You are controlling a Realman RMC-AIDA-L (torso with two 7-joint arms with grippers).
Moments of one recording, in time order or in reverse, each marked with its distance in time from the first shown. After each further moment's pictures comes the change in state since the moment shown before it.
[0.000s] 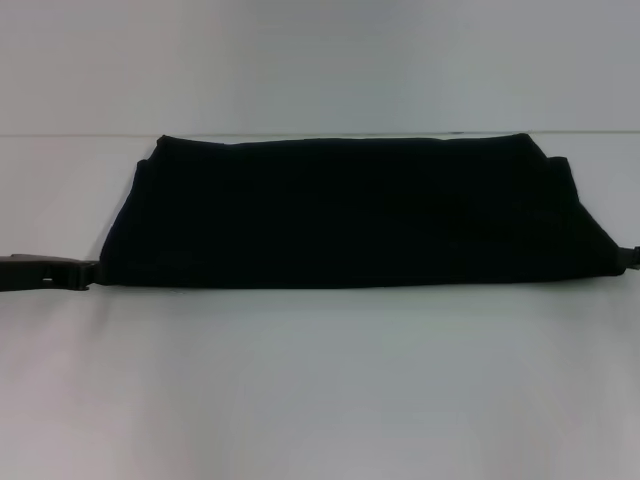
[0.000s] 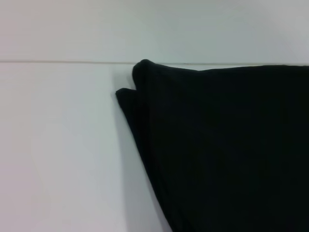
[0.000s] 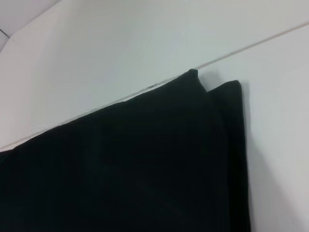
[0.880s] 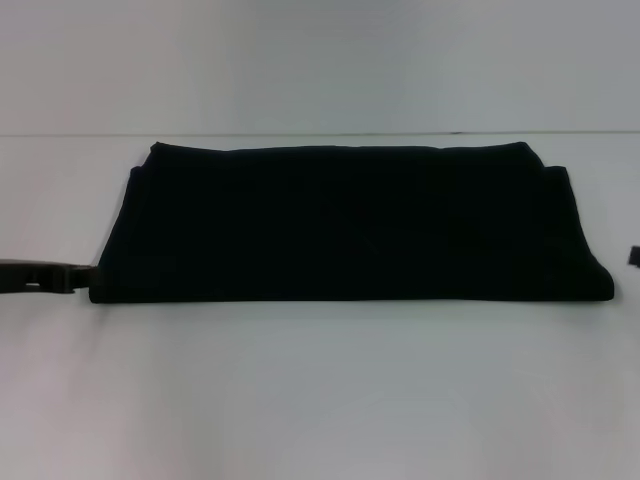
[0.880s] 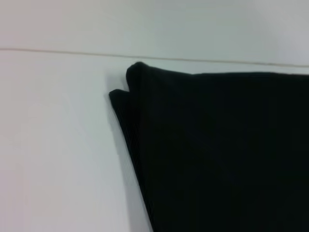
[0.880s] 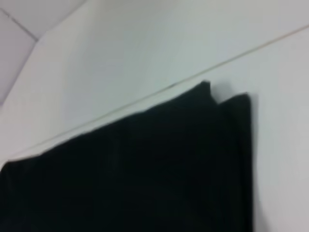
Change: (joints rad) left arm 0.024 0.003 -0.011 0.081 0.000 0.121 -0.050; right arm -0.029 -0.024 0.061 -0.045 0.000 -0.152 -0.004
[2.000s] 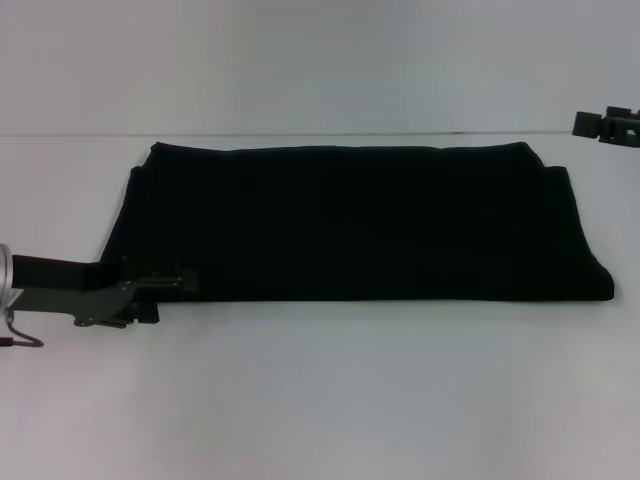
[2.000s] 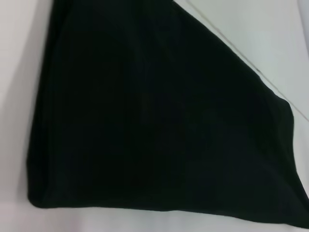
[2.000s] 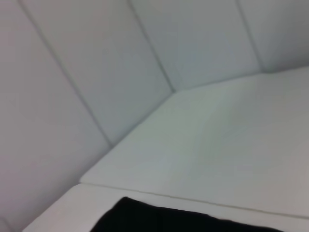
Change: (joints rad) left arm -0.135 0.103 -0.150 -0.284 0.047 0.234 -0.434; right arm 0.119 0.009 0.060 -0.125 0.174 -0.240 -0.310
